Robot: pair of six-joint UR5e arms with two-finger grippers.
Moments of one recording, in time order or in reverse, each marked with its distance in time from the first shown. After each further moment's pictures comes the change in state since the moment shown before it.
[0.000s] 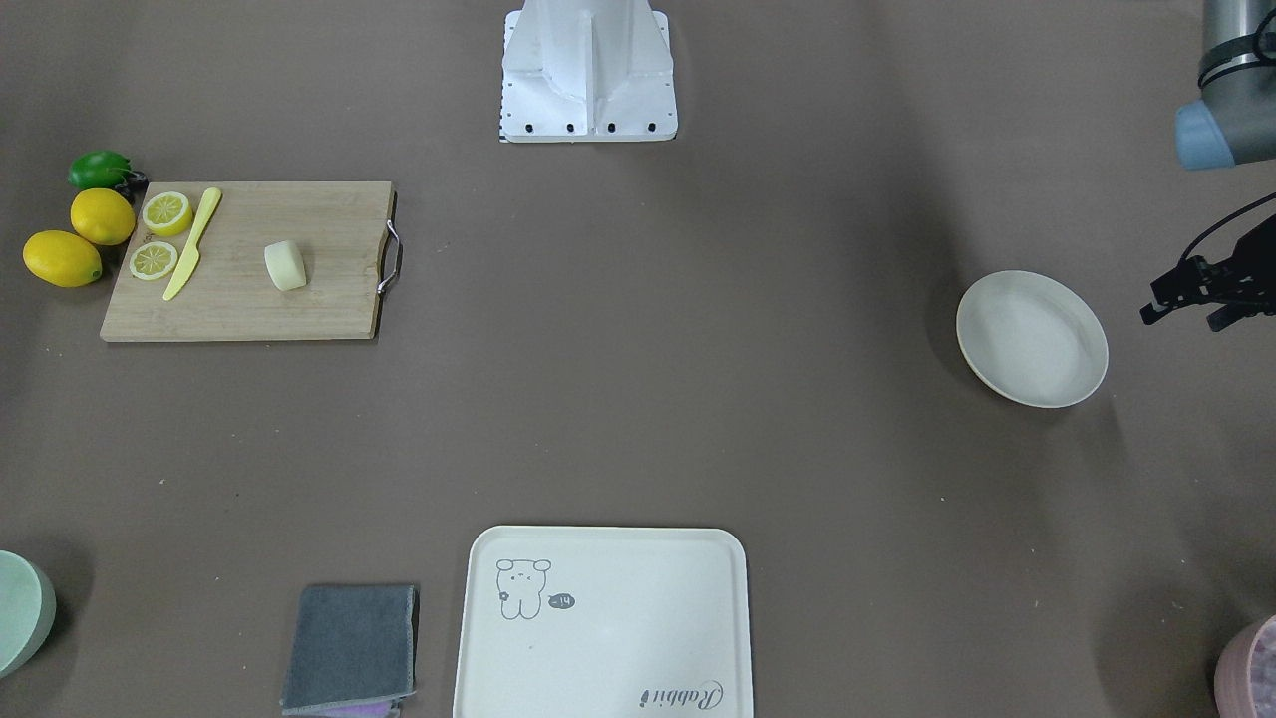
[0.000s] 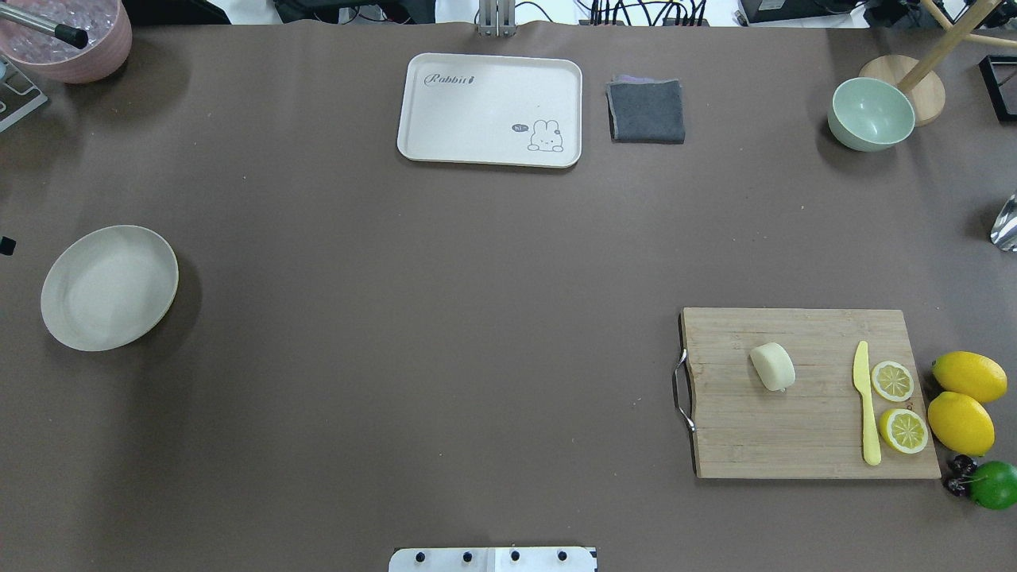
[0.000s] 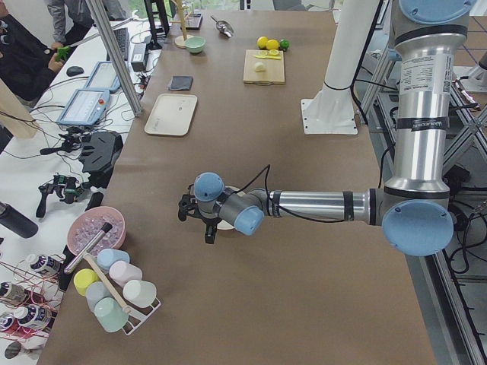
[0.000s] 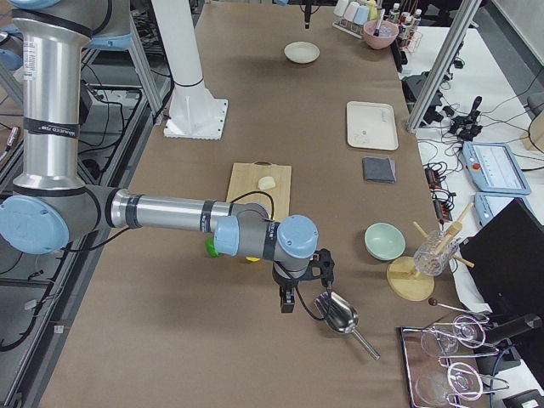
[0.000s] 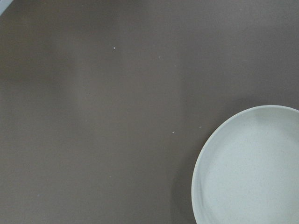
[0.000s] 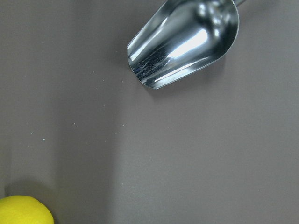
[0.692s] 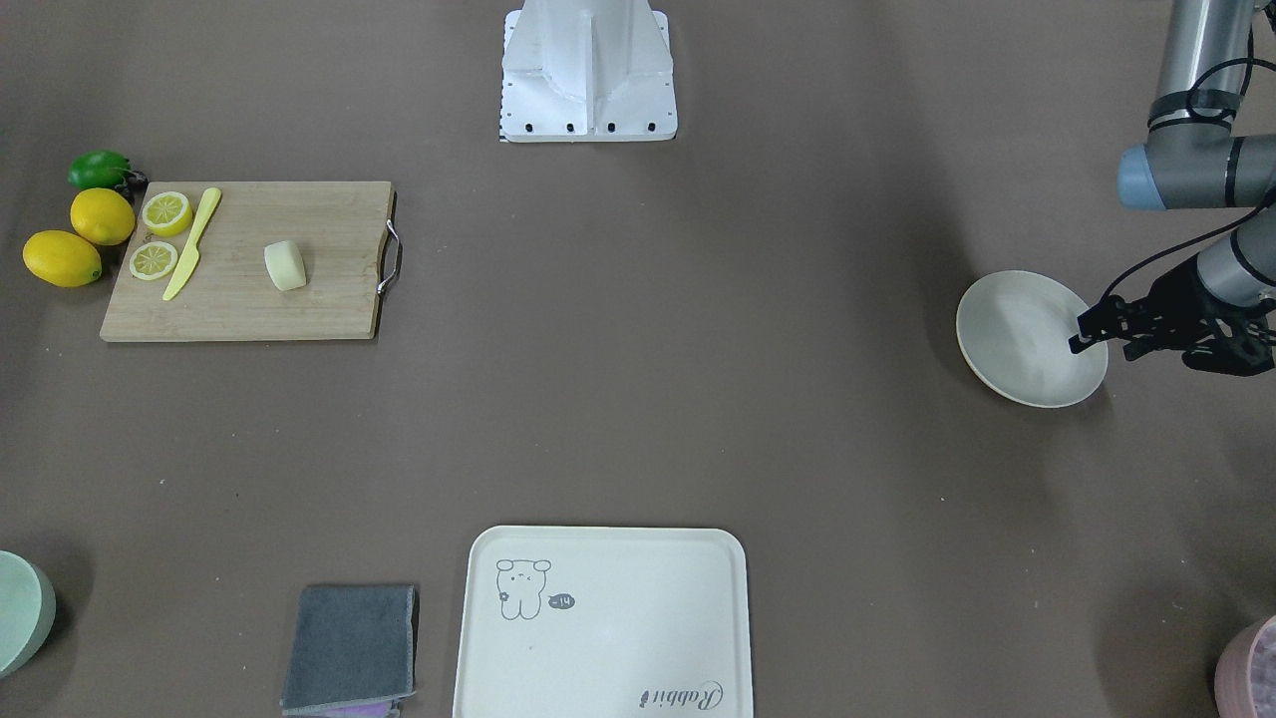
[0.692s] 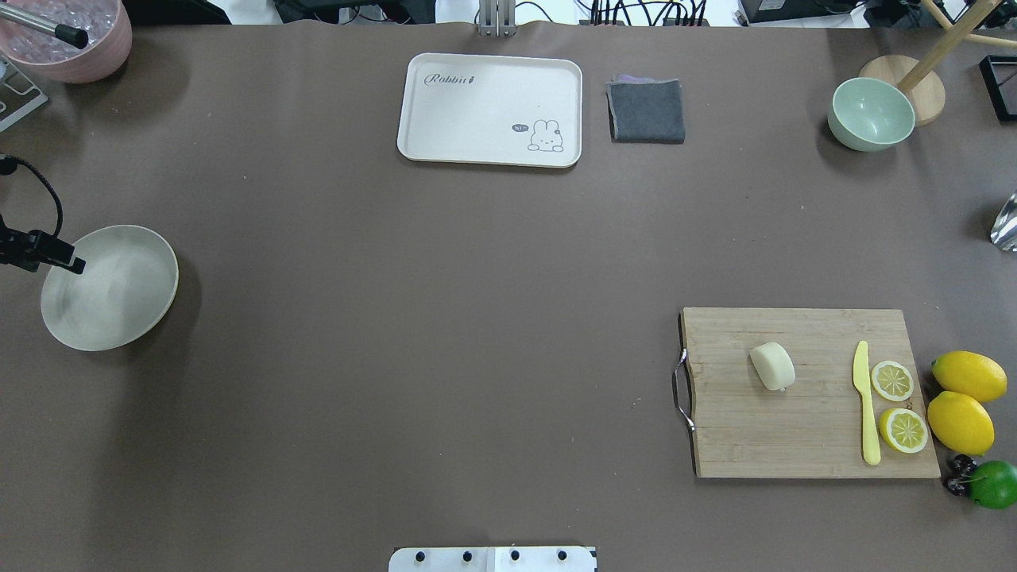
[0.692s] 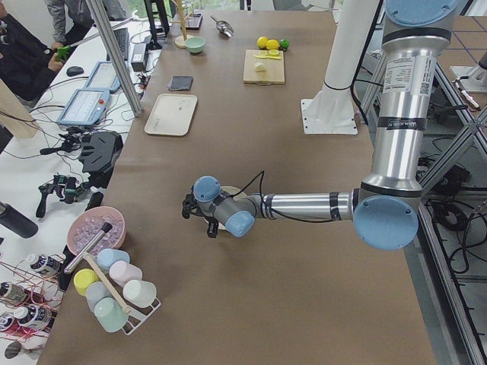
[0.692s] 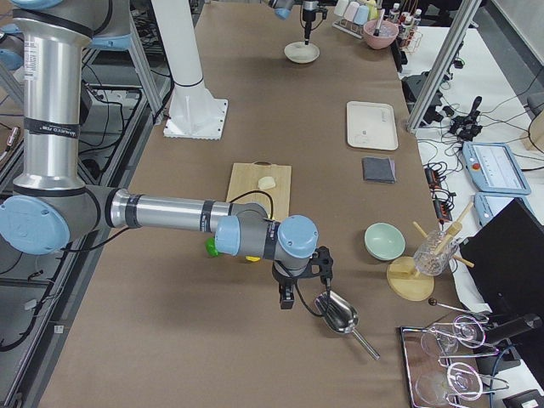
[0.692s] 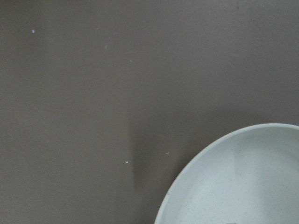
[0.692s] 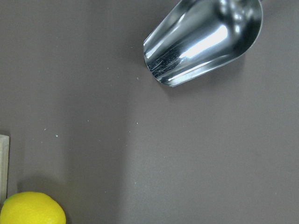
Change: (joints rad) left arm 0.119 -0.061 0.109 -0.112 0.006 -0.092; right arm -0.023 -0.002 0.001 0.001 0.031 -0.004
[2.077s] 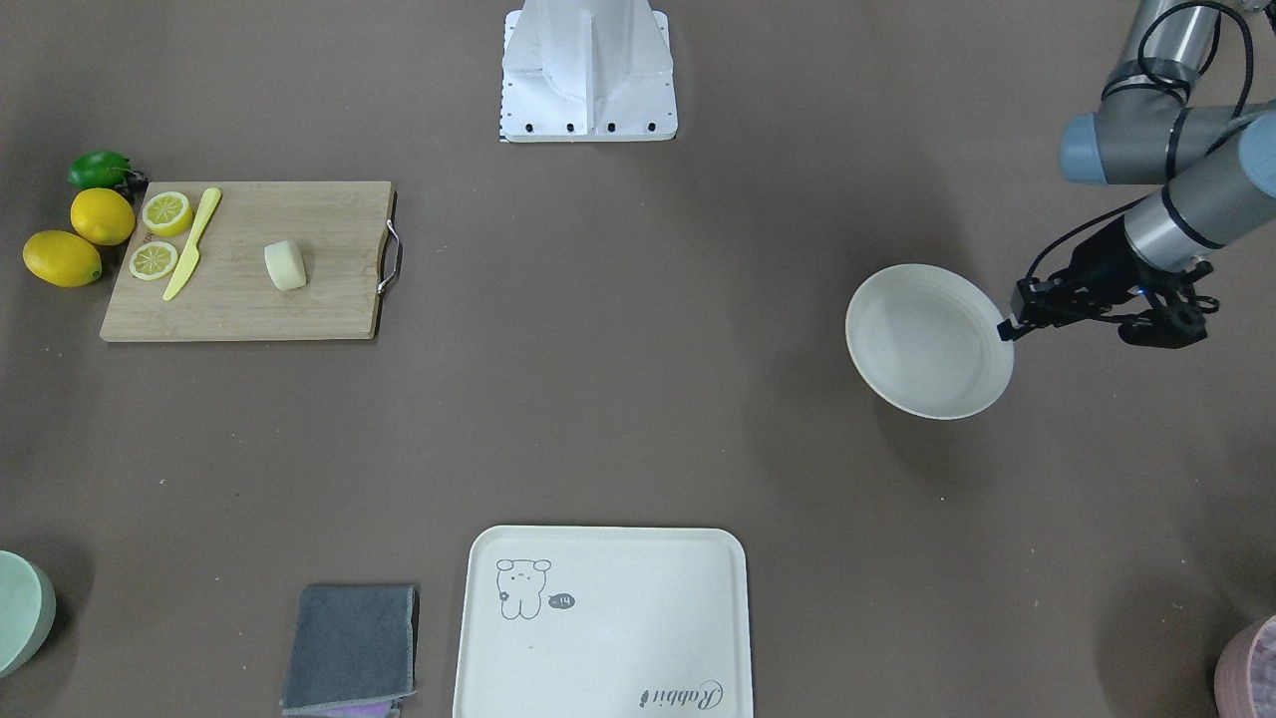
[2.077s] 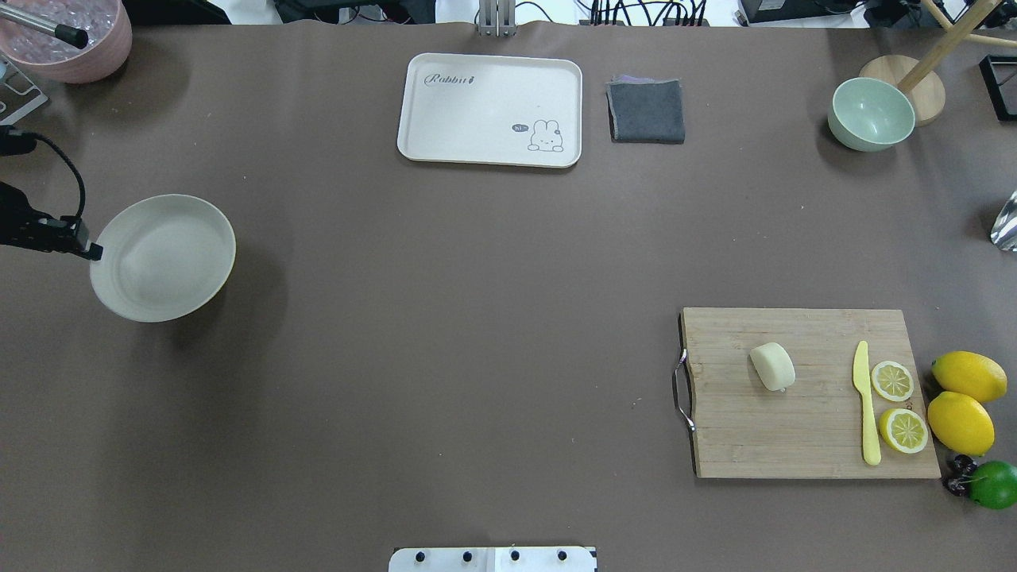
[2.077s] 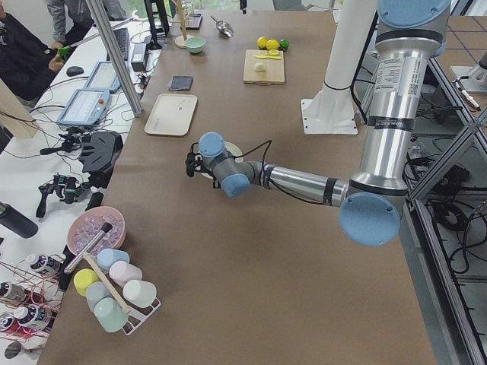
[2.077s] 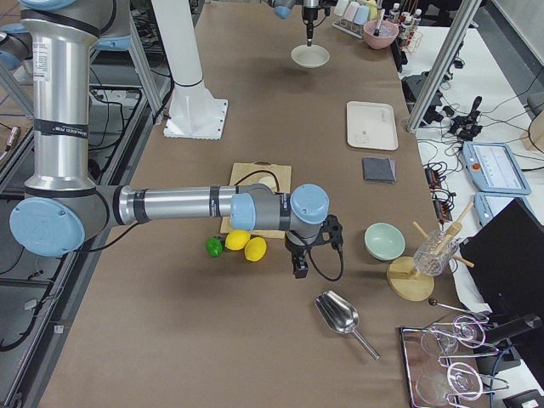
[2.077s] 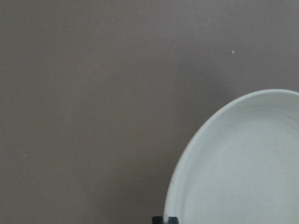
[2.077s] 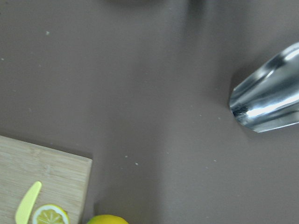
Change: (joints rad) left arm 0.097 -0.062 -0.264 0.010 -0.018 -0.460; right arm -0.117 0.042 0.139 0.001 0.060 0.130
